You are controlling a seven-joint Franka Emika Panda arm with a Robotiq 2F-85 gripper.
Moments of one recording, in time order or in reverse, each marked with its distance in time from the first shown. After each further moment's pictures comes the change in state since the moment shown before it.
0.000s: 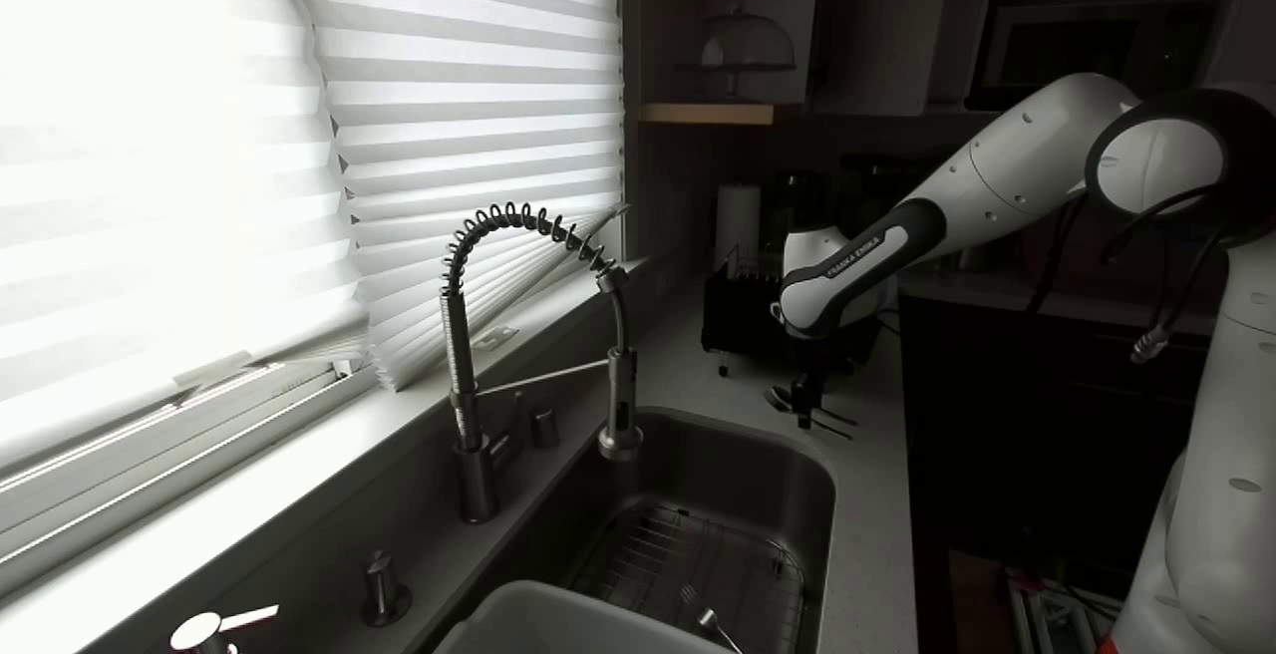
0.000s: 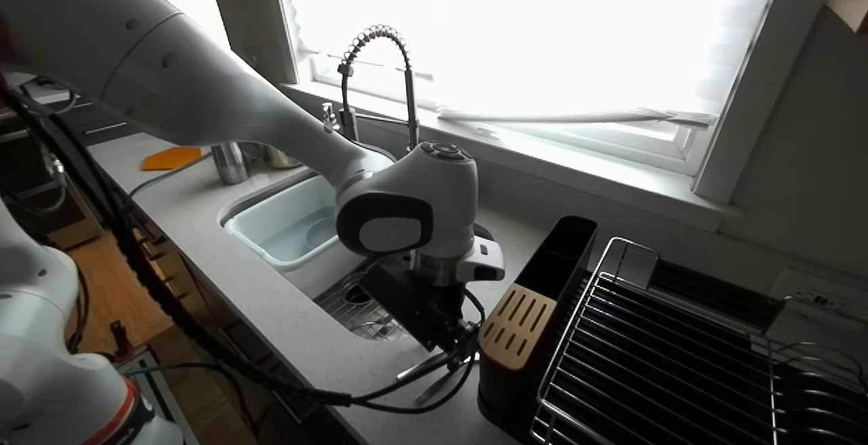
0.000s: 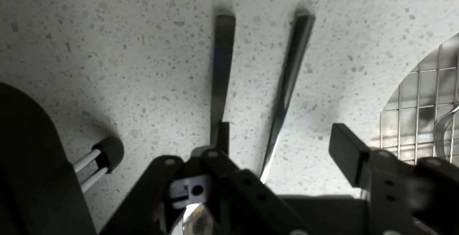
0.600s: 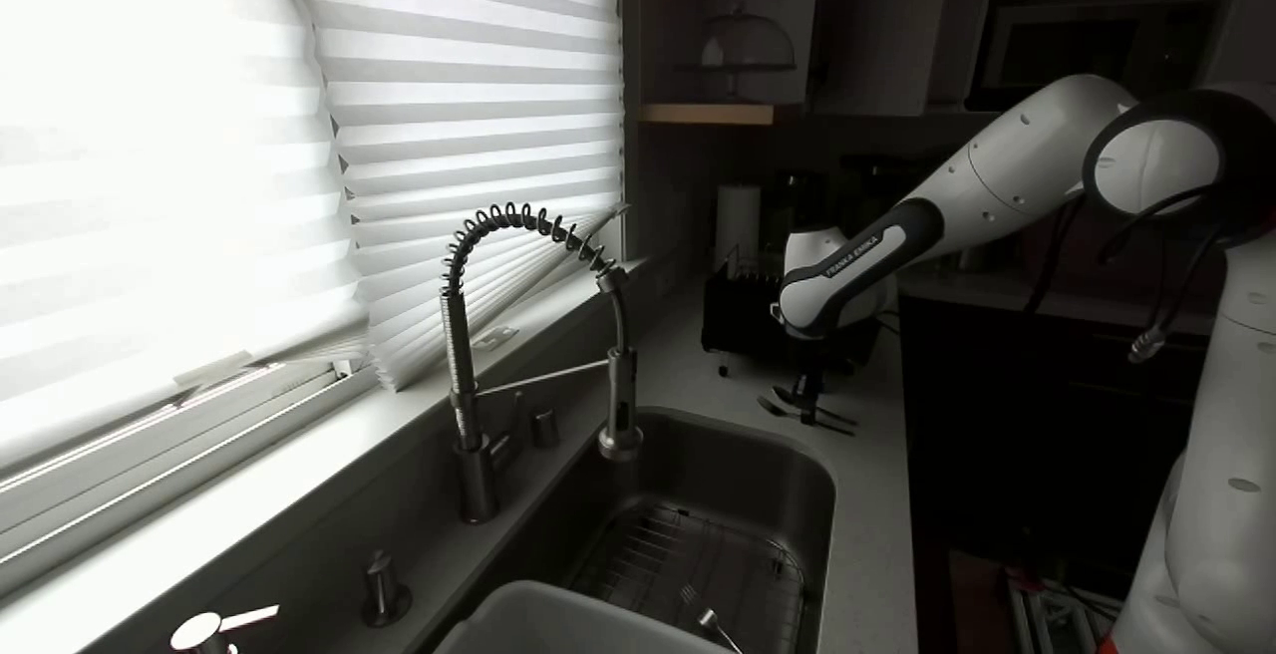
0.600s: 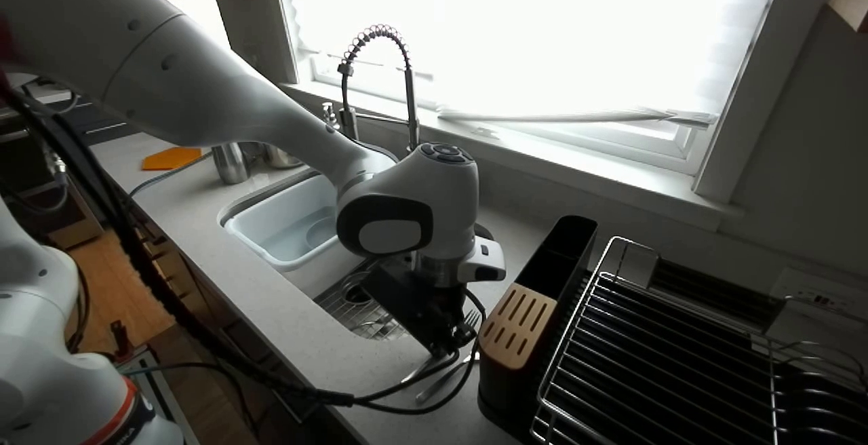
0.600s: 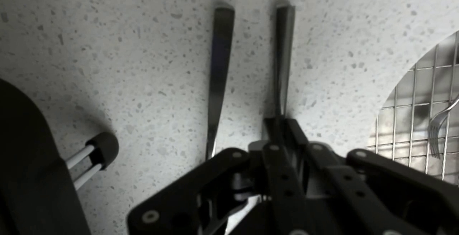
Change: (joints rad) arm -0.002 0.005 0.000 0.000 0.028 0.010 -0.035
